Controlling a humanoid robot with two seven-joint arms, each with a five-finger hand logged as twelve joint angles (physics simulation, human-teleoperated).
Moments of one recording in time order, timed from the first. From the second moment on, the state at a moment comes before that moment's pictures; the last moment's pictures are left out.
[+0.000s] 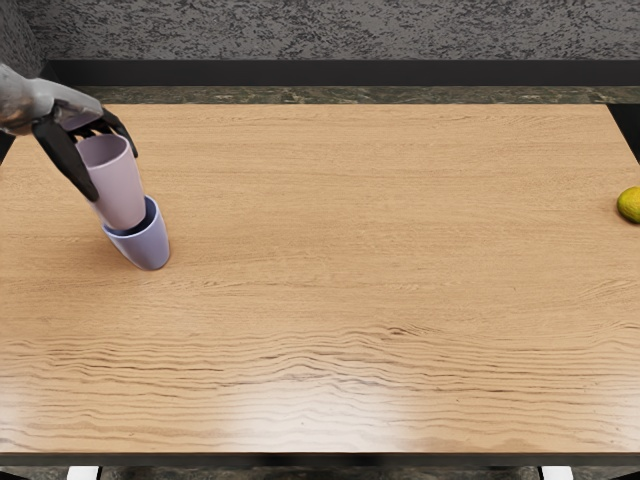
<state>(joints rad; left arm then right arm) -1.63 0.87 0.08 -1.31 0.50 -0.54 0.61 0.05 0.00 0.39 0.19 0.05 -0.03 -0.11</state>
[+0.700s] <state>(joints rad) -1.62 0.83 0.08 -1.28 0.50 -0.50 0.61 0.05 0.00 0.39 0.19 0.05 -0.03 -0.11</state>
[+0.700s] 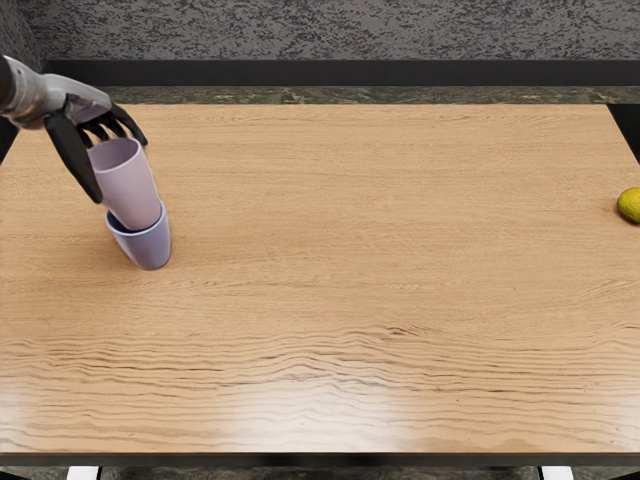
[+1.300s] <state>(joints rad) -1.63 0.84 0.08 -1.28 0.50 -0.48 0.61 0.05 0.00 0.39 0.19 0.05 -0.03 -0.11</state>
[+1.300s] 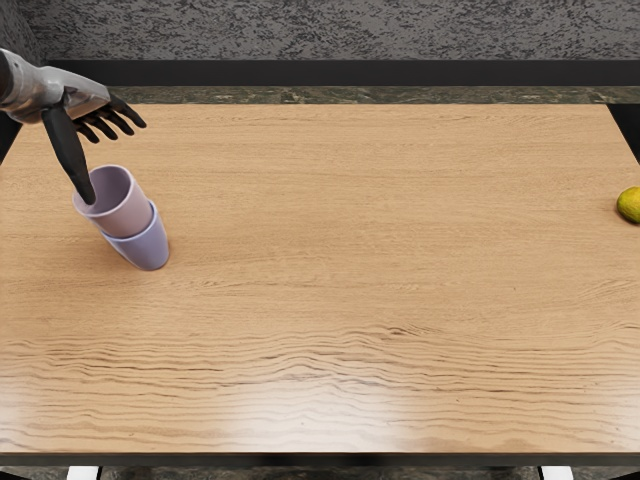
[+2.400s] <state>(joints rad) -1.68 1.02 0.07 -1.52 -0.02 -0.55 0.61 0.05 0.00 0.39 0.19 0.05 -0.03 -0.11</state>
